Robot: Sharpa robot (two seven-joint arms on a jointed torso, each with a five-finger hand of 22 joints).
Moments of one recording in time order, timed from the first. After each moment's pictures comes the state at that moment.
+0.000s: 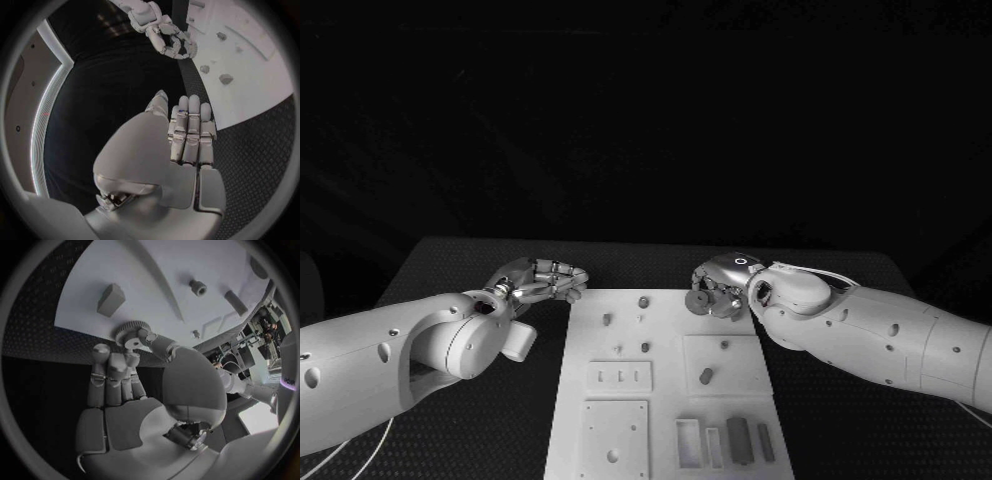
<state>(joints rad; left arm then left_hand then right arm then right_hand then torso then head) 1.37 -0.86 -0.16 1.46 -0.13 -0.32 0.15 1.60 -0.05 -0.01 0.29 0.14 0.82 0.17 0.32 0.48 1.17 0.11 0.19 0.17 0.95 0.08 0.53 0.57 0.04 0.68 -0.01 0.55 1.23 1.28 -0.66 -0.08 1.21 -1.72 -0.25 -0.12 1.13 -0.26 0.80 -0.13 0.05 0.84 0.09 0.40 0.55 1.05 -0.02 1.23 0.84 1.26 -0.14 1.25 1.00 0.25 1.13 -0.03 0.96 1.31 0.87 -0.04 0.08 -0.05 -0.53</state>
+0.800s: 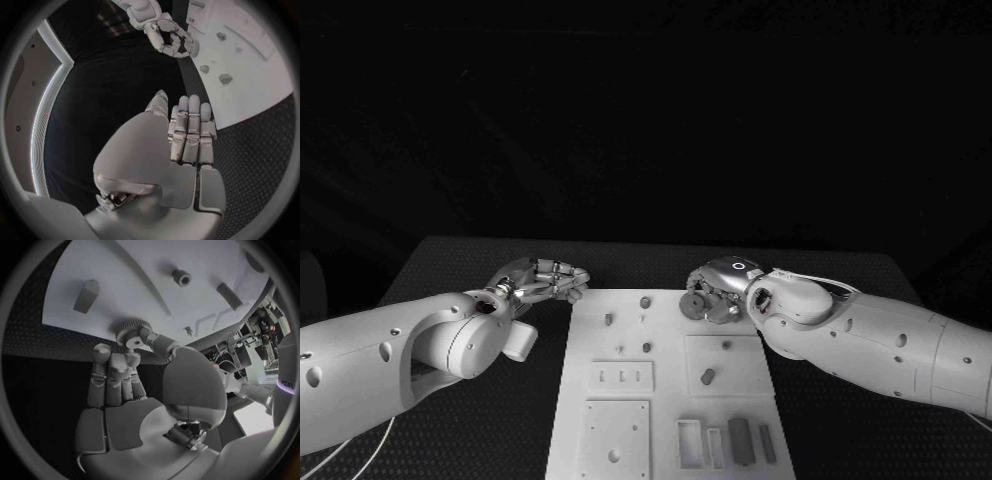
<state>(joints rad) 1.37 -0.87 -0.16 1.47 -0.13 -0.32 0.15 1.60 -0.05 -0.01 0.29 0.14 0.82 0.17 0.32 0.48 1.17 0.11 0.19 0.17 0.95 0.08 0.53 0.57 0.04 0.68 -0.01 0.55 1.23 1.27 -0.69 -0.07 1.29 -1.74 -0.29 -0.14 1.13 -0.25 0.80 -0.12 0.05 0.85 0.08 0.41 0.55 1.06 -0.03 1.22 0.83 1.27 -0.14 1.25 1.00 0.25 1.14 -0.04 0.96 1.31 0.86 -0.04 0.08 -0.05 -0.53</state>
